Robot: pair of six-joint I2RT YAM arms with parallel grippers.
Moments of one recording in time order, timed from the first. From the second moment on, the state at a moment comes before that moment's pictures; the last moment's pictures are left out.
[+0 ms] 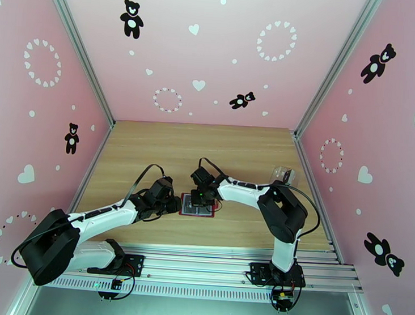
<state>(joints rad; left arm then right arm) -0.66 1.27 0.54 -0.22 0.09 -0.81 0.86 1.89 1.19 -0.50 -0.19 0.68</state>
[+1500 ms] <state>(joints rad) -0.66 1.38 0.55 -0.09 0.19 -0.83 0.86 1.93 1.21 -0.52 -0.18 0.67</state>
